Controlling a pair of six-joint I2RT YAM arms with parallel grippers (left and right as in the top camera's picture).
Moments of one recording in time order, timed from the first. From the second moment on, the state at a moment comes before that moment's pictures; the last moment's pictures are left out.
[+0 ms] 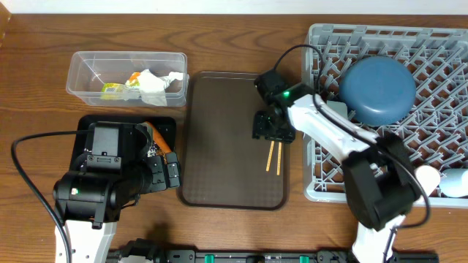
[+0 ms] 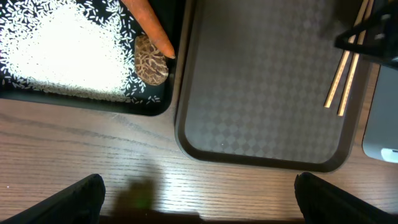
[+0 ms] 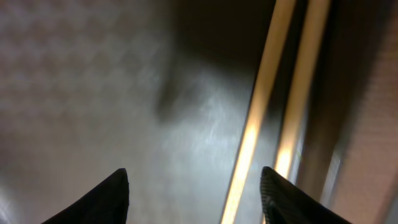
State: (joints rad) left arm -0.10 0.96 1.09 -1.32 0.13 -0.28; right arm 0.54 2.00 1.40 -0.84 -0.13 0.67
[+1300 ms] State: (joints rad) left arm -0.10 0.96 1.09 -1.32 0.13 -0.28; right arm 0.31 1.47 1.41 -0.99 -0.08 0.37
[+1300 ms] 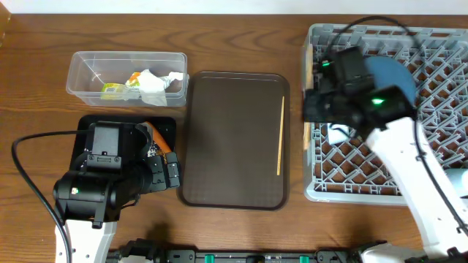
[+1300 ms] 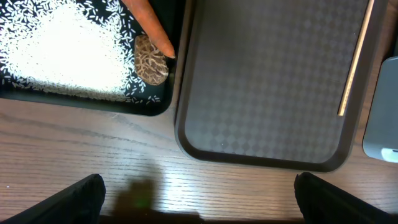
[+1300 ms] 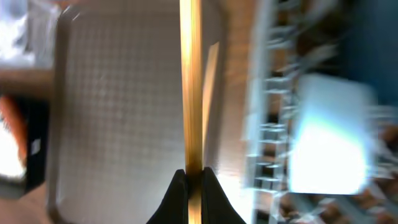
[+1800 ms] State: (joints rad) left arm -0.10 0.96 1.09 -1.32 0.13 -0.28; right arm 0.22 1.67 1.41 -1.04 -0.06 0.22
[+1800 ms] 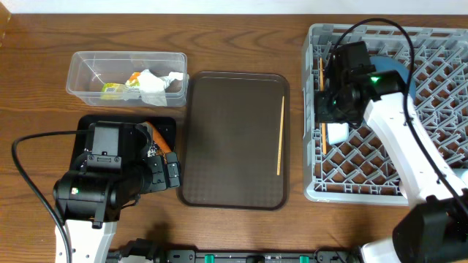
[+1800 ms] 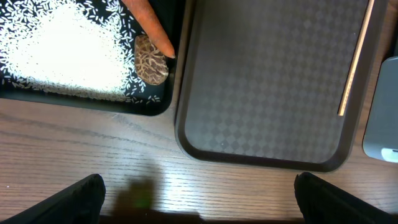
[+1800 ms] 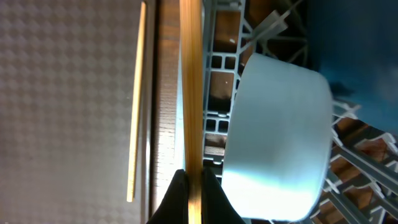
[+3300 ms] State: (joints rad) left arm -0.10 0.96 1.09 -1.32 0.13 -0.28; right arm 0.57 2.05 1.41 -0.92 0.01 0.66
